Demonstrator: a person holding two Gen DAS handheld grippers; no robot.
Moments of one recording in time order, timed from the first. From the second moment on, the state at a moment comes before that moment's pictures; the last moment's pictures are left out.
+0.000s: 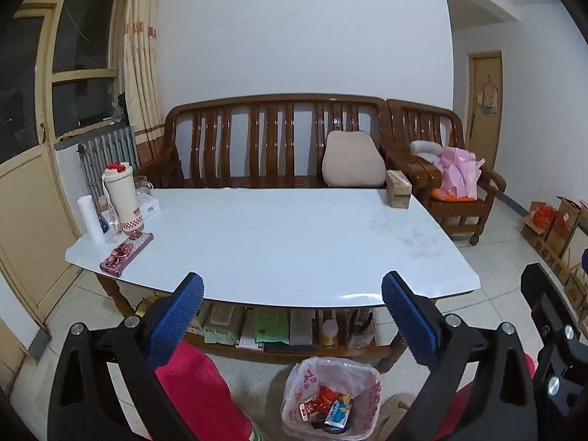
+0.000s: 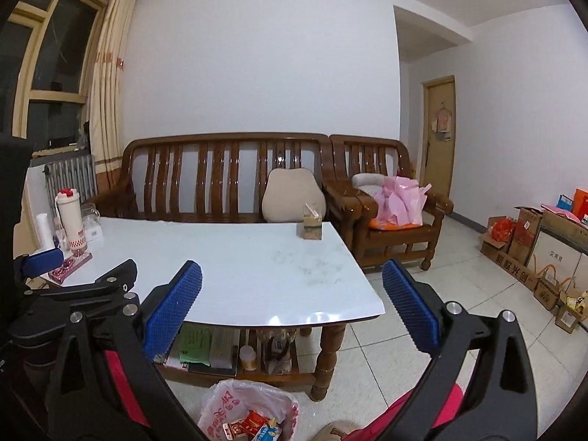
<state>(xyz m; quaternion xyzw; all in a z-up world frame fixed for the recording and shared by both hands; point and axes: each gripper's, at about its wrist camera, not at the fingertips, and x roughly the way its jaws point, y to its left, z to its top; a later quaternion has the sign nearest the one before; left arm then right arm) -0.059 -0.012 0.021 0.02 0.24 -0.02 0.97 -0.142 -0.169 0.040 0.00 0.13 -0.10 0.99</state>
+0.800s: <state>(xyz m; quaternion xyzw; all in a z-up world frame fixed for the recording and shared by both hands) -0.062 -0.008 0.023 0.02 0.25 -0.02 0.97 -0.146 -0.162 0.043 0.01 0.13 -0.11 0.99</state>
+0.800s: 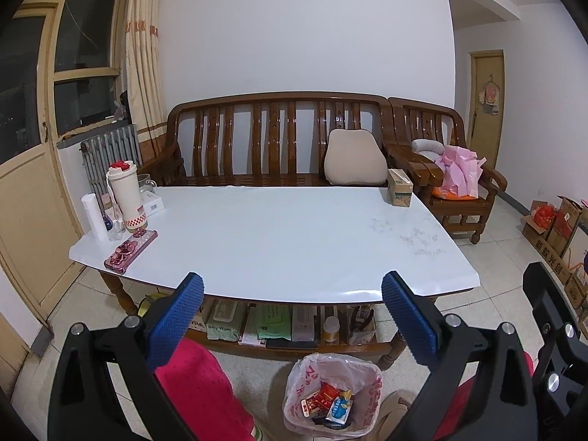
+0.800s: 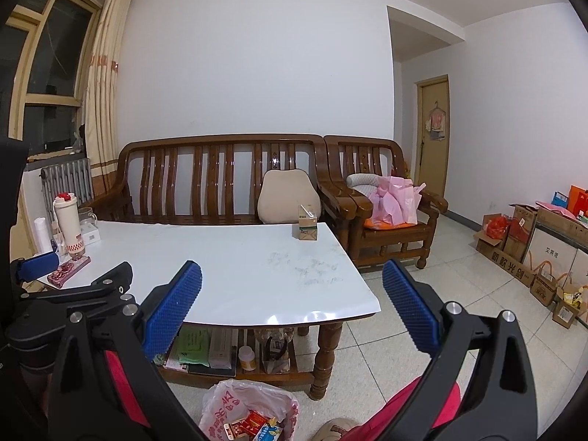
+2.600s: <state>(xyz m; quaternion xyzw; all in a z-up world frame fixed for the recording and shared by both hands) -0.059 -0.007 0.019 0.02 0.25 0.00 0.97 -0.135 -0.168 0.041 0.01 0.15 -0.09 0.98</state>
